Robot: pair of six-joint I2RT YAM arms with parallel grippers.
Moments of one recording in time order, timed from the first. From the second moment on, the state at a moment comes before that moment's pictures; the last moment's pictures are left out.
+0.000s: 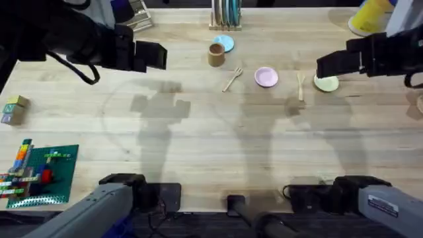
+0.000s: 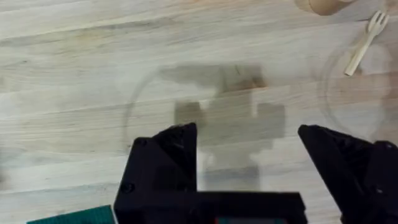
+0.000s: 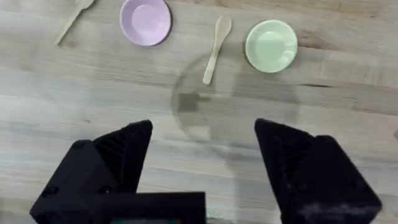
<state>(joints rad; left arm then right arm) -0.01 1.17 1.25 -1.11 0.05 0.10 -0.01 1.18 1.26 -1.21 -0.06 -0.08</state>
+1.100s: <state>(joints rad) -0.14 1.17 1.25 -1.06 0.14 0.18 -0.01 1.20 1.26 -1.21 -0.06 -0.07</state>
